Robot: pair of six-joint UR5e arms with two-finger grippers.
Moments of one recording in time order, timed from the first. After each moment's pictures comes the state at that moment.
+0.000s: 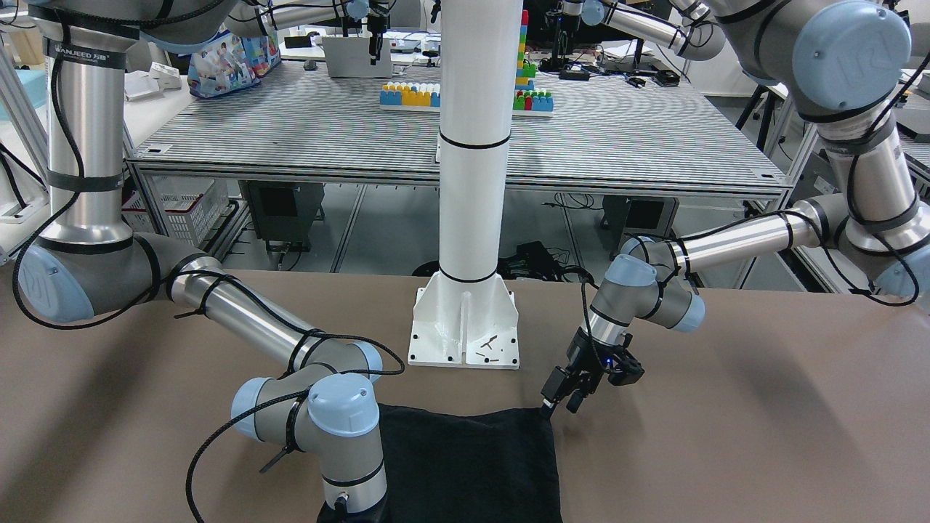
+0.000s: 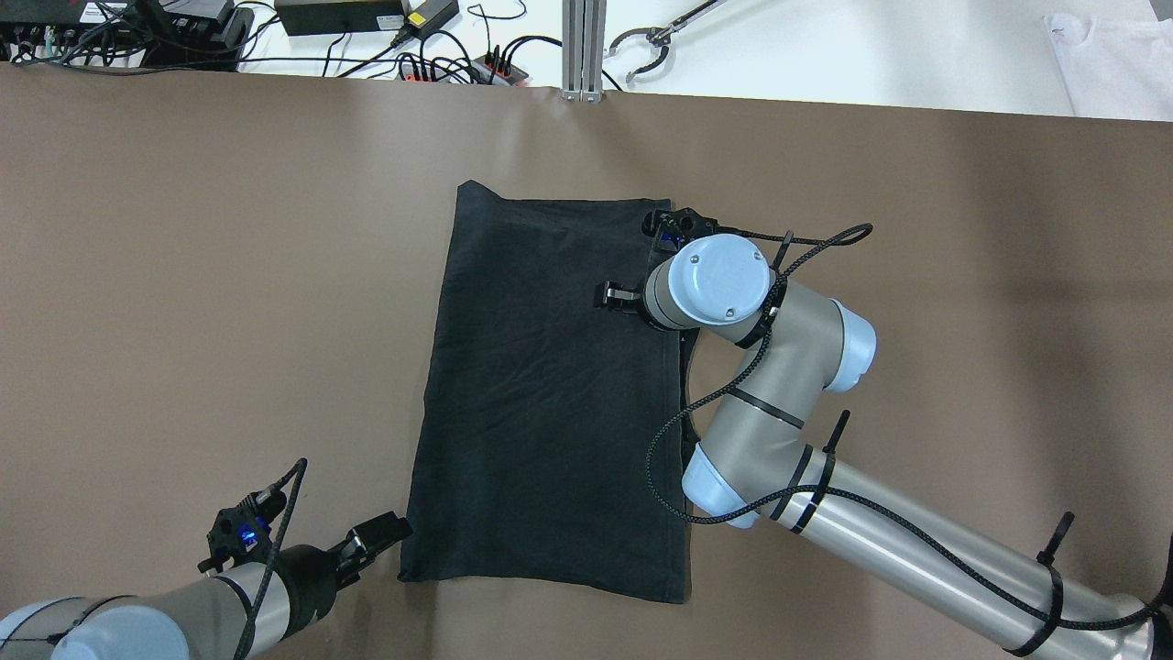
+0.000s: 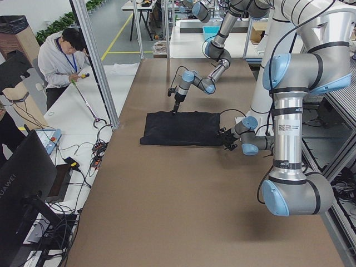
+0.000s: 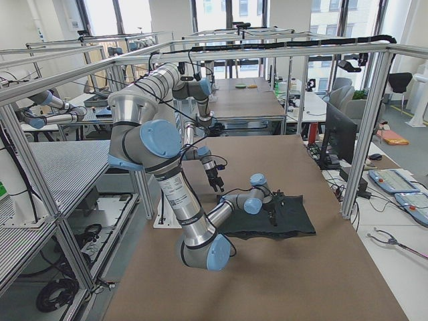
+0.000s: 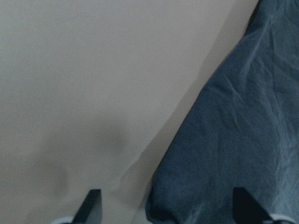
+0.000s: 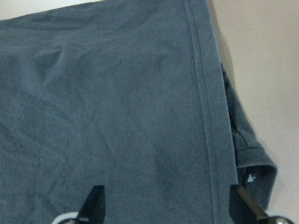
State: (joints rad) left arm -0.11 -1.65 -1.96 -2.28 -1.26 -2.12; right arm 0.64 -0.87 1.44 -1.18 1.68 1.26
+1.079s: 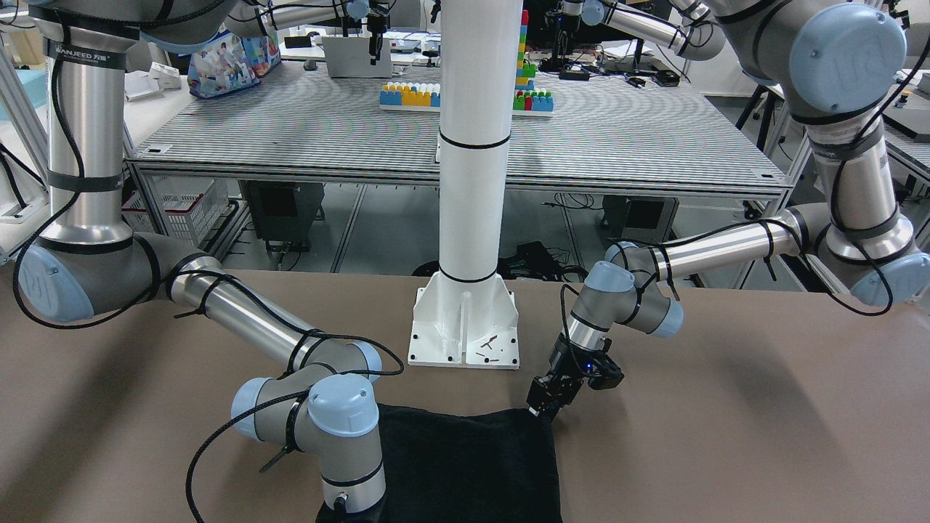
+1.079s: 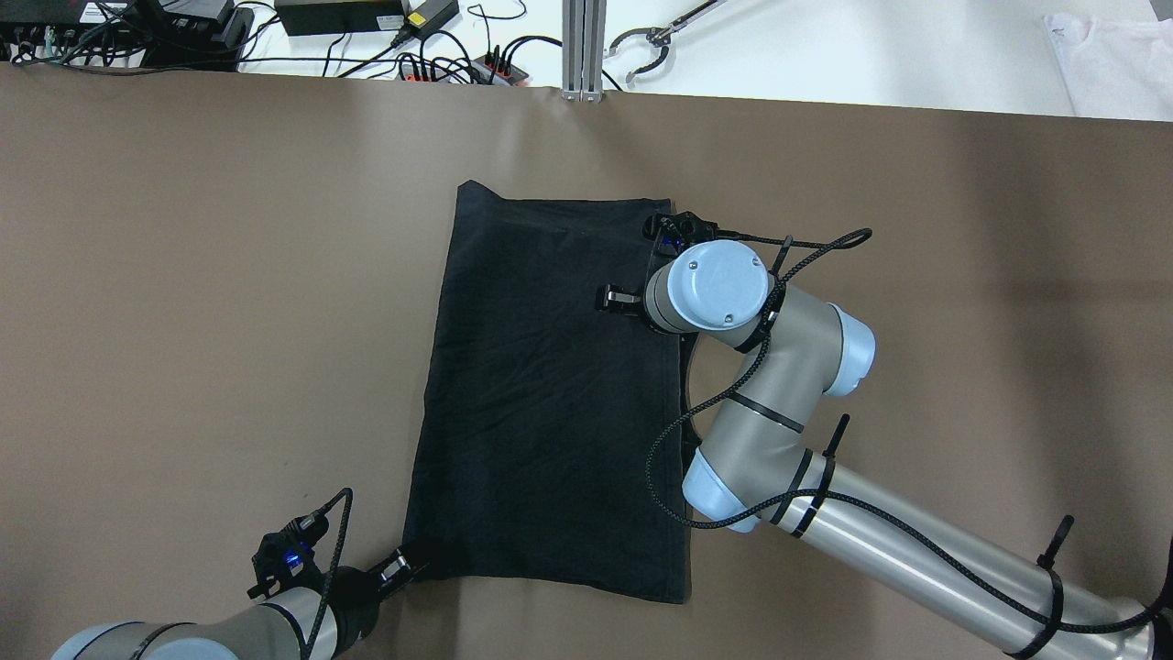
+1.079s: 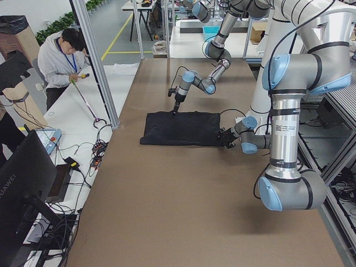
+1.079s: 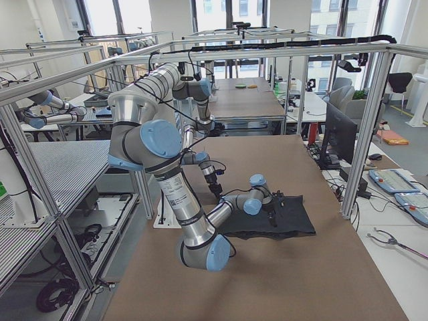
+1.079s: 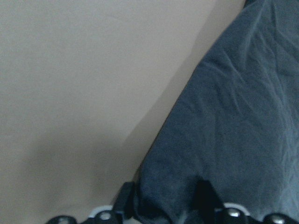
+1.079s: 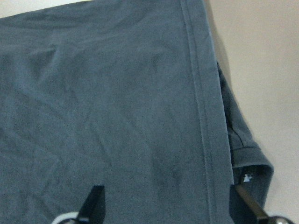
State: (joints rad) left arm -0.09 -1.72 -1.89 -2.28 -1.21 -2.12; right arm 0.64 -0.87 1.44 -1.18 1.68 1.26
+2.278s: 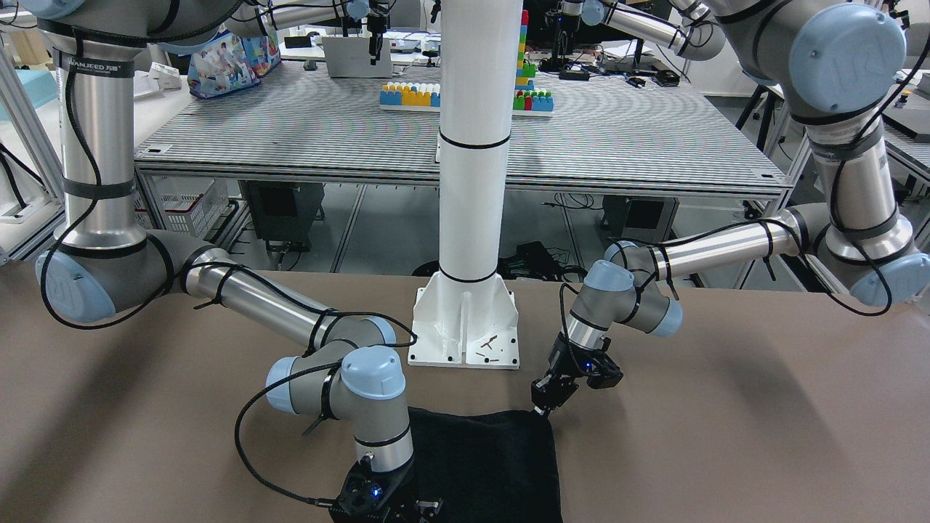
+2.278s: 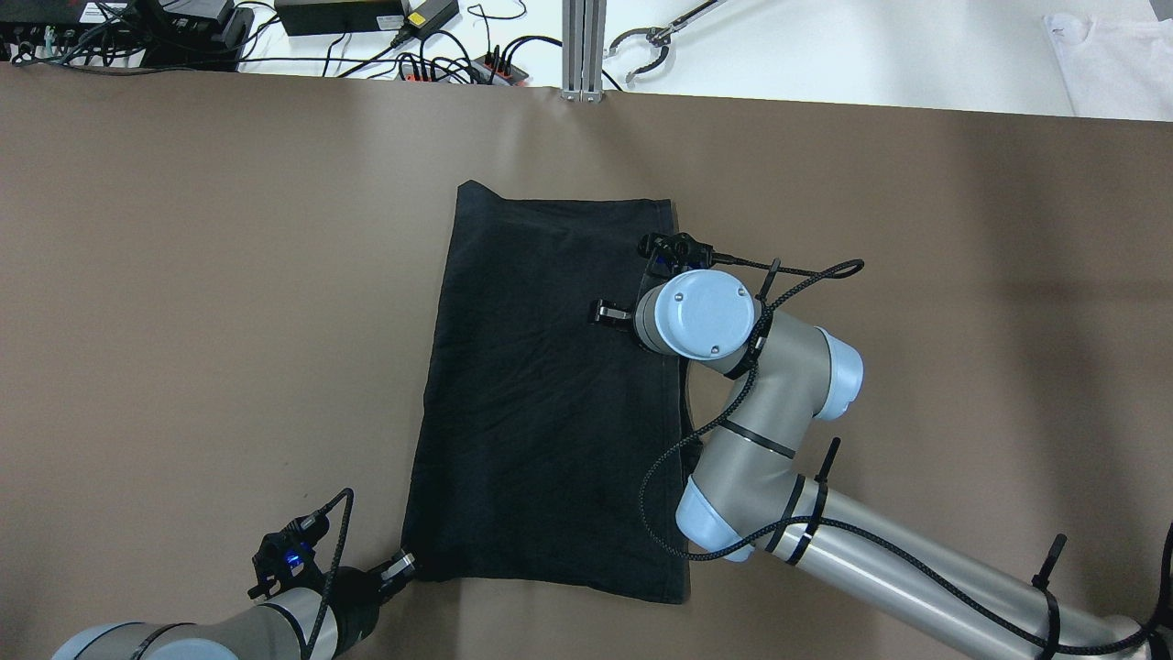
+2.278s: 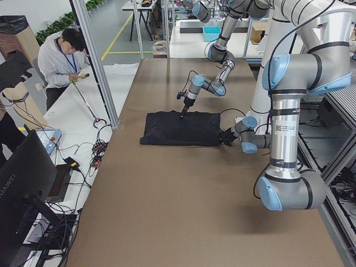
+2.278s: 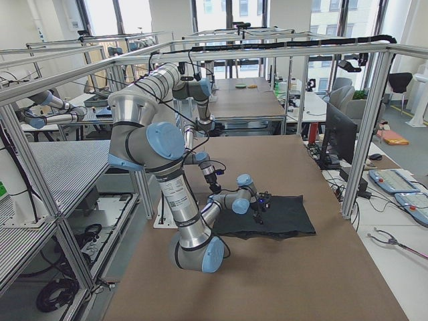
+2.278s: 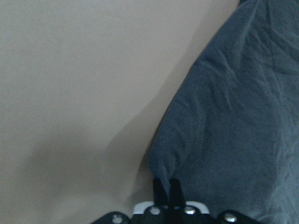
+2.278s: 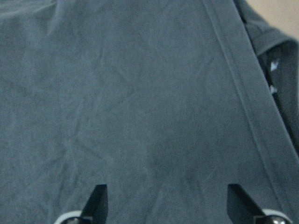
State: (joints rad) left arm -0.09 -1.73 -1.89 -2.28 -1.21 -2.12; right arm 0.52 -0.90 1.51 -1.18 1.59 1.55
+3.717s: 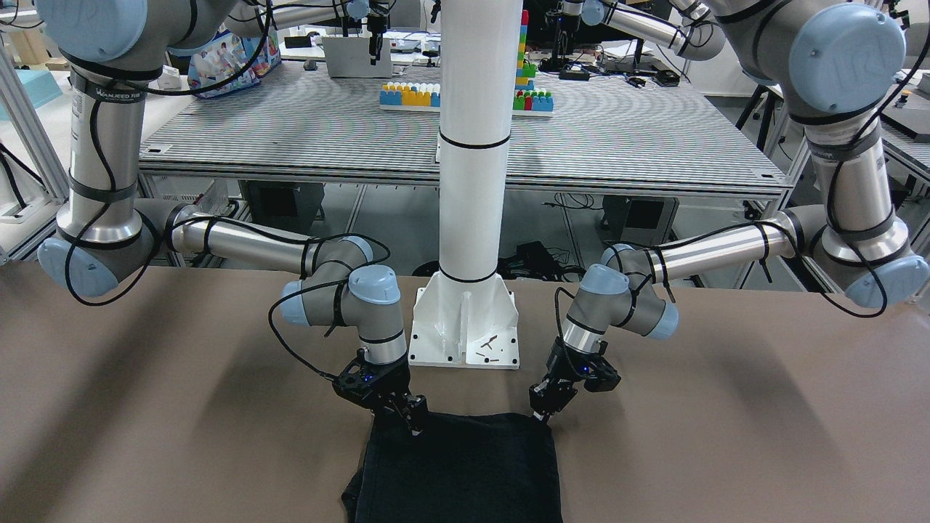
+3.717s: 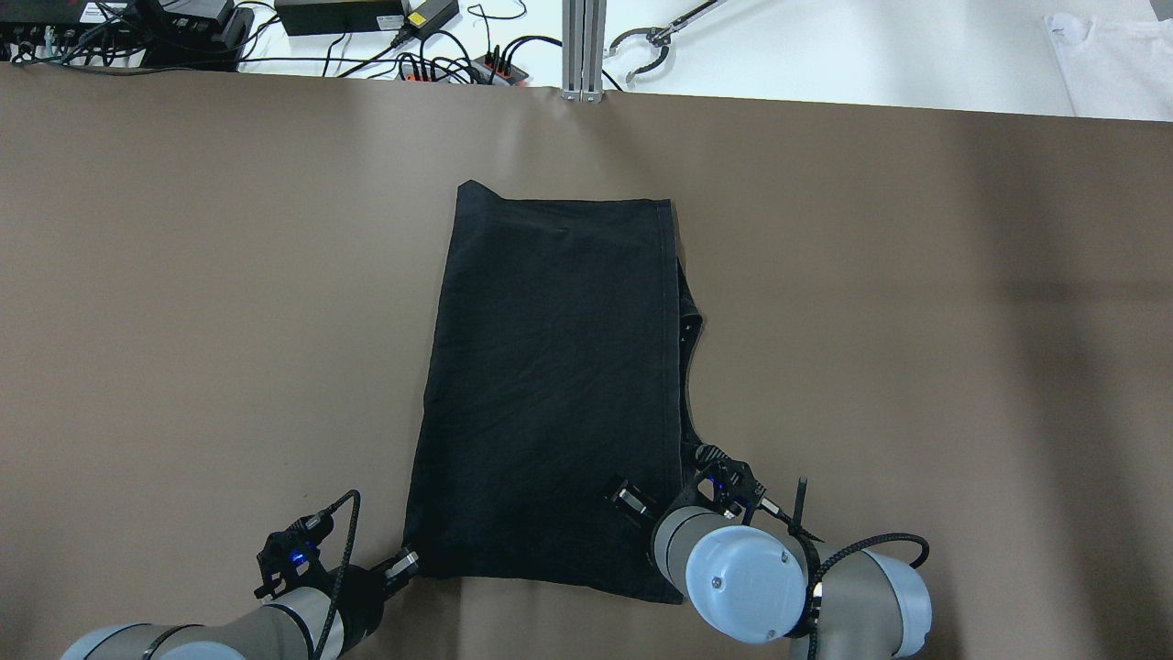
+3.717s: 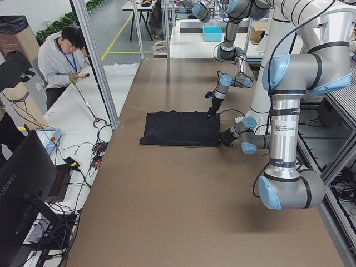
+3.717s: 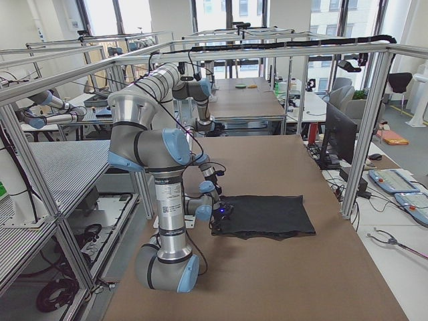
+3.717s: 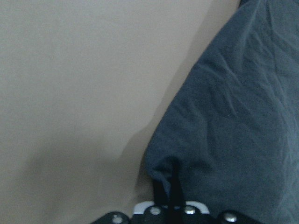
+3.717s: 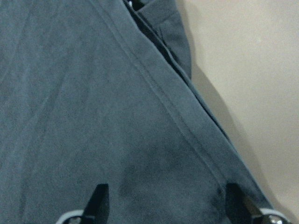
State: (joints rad) left arm -0.09 -1.74 -1.86 -2.28 -1.18 -2.10; right arm 0.22 -1.18 1.86 -1.30 1.43 2.05
